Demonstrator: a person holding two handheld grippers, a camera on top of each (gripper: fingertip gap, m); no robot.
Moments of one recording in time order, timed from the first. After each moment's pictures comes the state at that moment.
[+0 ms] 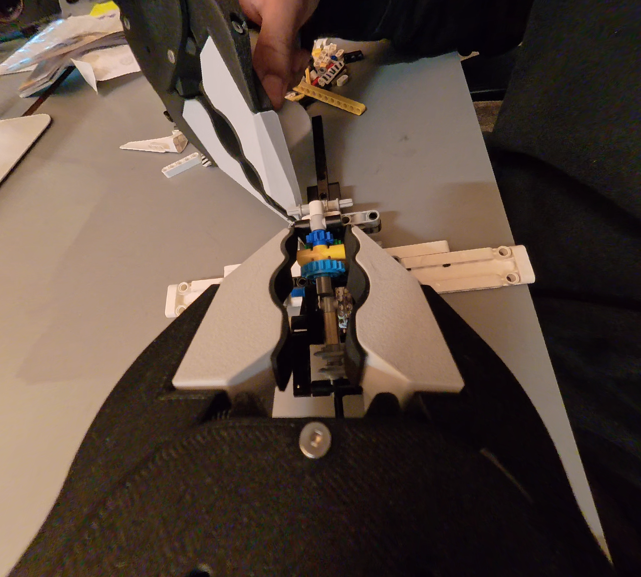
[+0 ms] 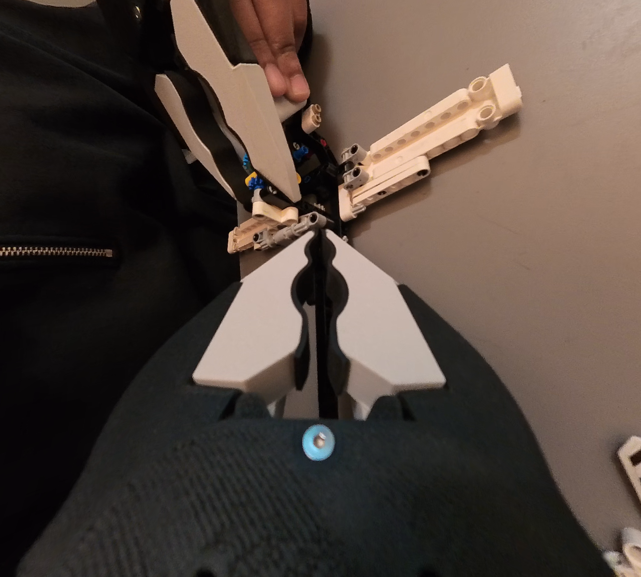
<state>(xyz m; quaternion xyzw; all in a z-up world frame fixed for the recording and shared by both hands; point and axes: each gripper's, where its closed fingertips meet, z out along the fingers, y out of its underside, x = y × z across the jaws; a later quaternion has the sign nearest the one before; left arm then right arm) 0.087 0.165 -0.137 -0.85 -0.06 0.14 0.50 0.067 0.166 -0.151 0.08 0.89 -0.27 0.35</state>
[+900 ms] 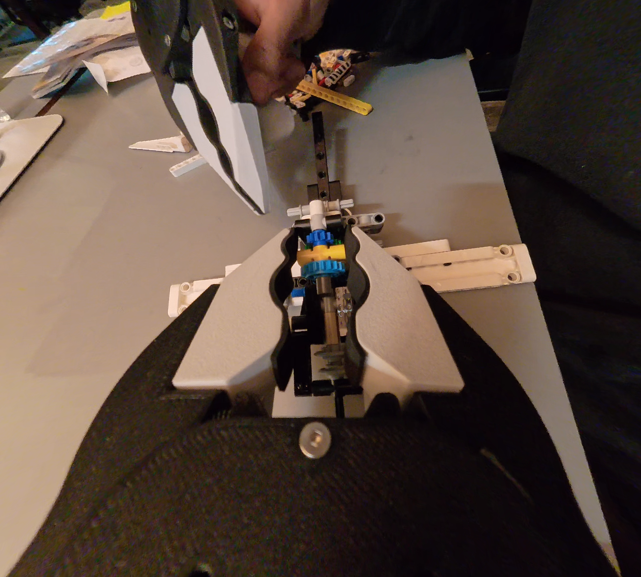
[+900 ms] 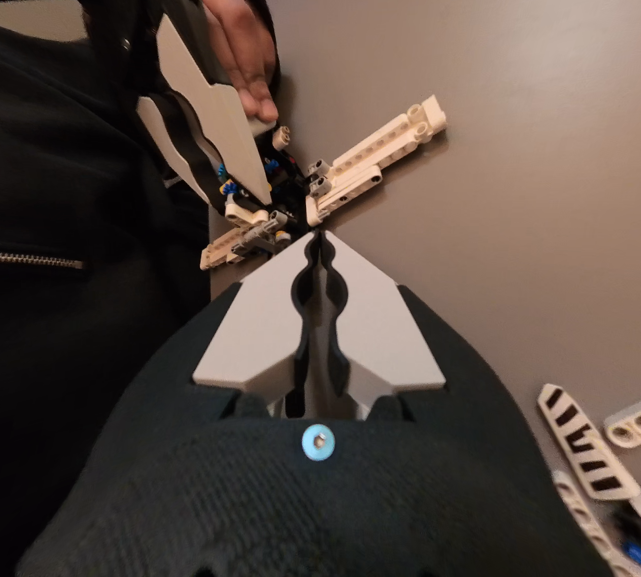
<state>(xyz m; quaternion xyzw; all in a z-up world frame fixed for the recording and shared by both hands) 0.084 0.164 -0.137 -0.85 -0.07 0.15 0.50 0.041 0.167 -0.150 0.10 0.89 -0.34 0.30</state>
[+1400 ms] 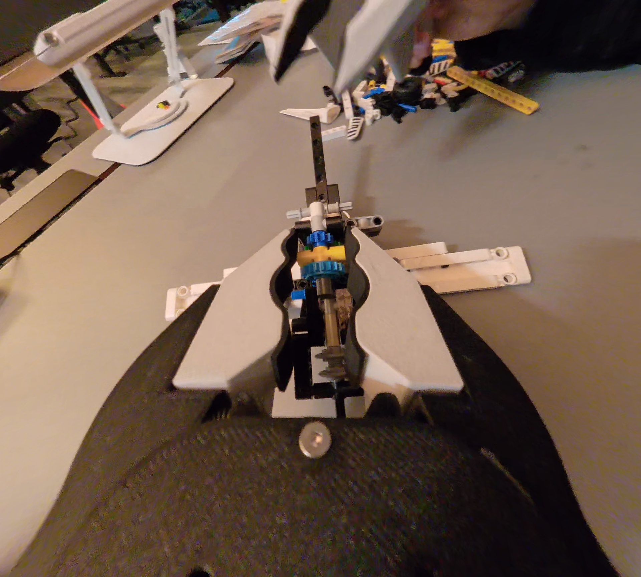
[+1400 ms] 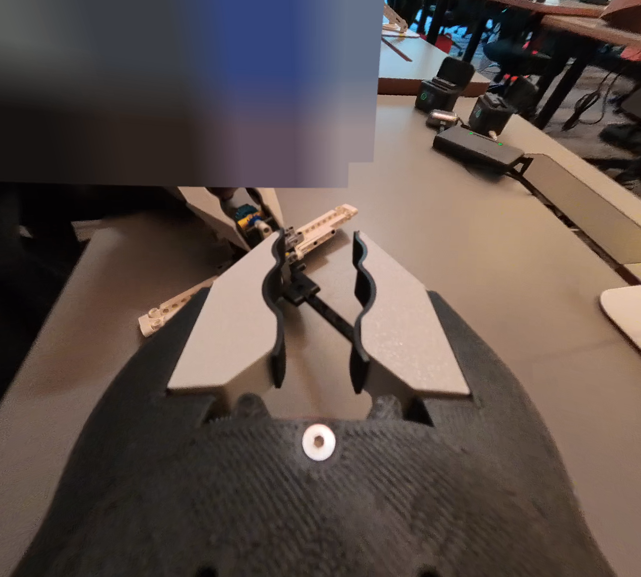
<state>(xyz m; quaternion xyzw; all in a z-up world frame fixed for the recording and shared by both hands) 0.025 0.112 -0.126 -0.80 -0.21 0.28 0.48 -0.009 0.152 -0.068 -0.03 0.80 -0.60 -0.03</state>
